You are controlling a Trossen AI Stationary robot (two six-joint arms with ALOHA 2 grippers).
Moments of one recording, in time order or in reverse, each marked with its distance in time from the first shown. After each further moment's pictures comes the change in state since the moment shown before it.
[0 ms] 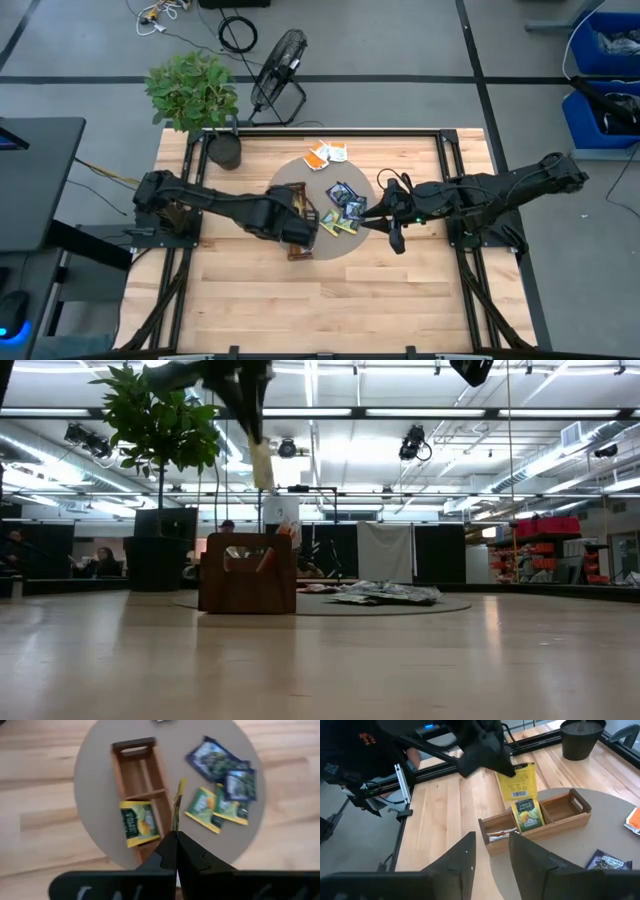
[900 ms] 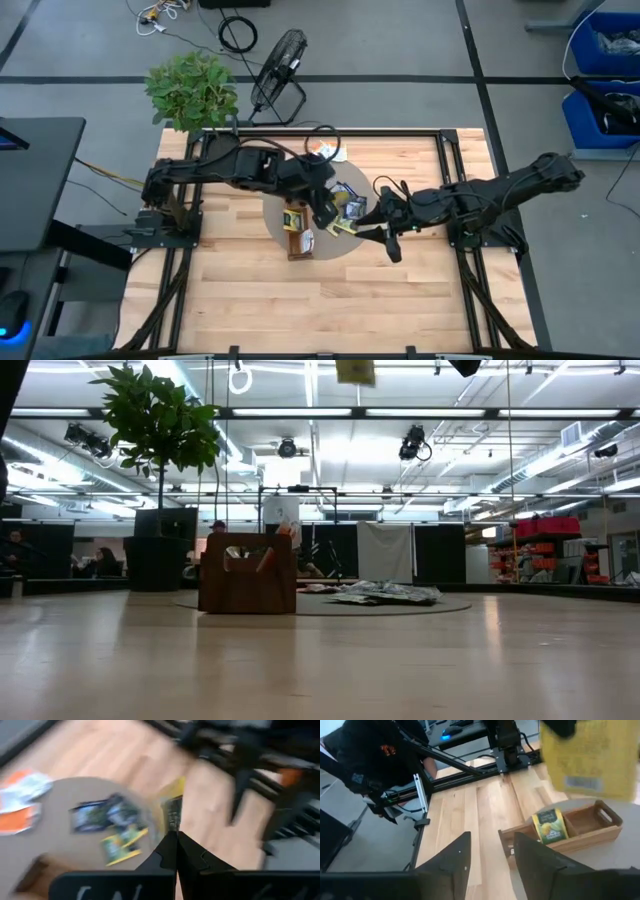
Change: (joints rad) left arm 0.164 0.028 0.431 0.186 0.337 1.075; right arm 0.048 0.045 0.000 0.112 -0.001 0.022
